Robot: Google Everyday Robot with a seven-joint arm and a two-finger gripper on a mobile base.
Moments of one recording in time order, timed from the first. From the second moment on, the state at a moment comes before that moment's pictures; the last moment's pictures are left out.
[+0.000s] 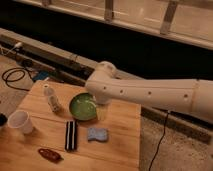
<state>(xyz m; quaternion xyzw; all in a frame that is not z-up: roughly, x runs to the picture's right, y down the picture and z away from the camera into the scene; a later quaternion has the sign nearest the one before) -0.015 0.094 0.725 -0.24 0.04 0.09 0.96</state>
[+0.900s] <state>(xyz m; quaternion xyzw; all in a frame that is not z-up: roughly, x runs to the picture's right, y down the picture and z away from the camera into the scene) -0.025 0.151 0.737 -0.29 0.03 0.14 0.95</state>
